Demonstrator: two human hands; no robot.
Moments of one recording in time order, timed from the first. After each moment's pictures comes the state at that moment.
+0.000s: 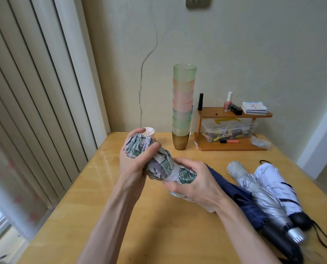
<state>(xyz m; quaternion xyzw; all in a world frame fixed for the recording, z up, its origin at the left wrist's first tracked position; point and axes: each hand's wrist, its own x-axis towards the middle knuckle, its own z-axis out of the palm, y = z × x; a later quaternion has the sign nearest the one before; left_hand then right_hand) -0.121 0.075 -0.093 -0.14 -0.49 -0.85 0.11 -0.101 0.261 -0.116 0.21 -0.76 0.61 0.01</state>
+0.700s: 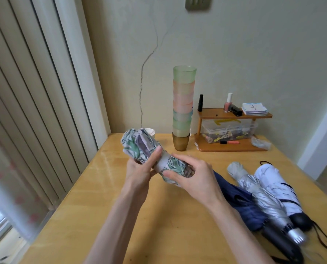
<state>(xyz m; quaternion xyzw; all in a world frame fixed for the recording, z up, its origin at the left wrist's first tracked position) -0.129 0.085 -0.114 -0.02 -0.57 -0.82 0.06 -0.114 0.254 -0.130 0.15 -0.82 0.51 0.20</state>
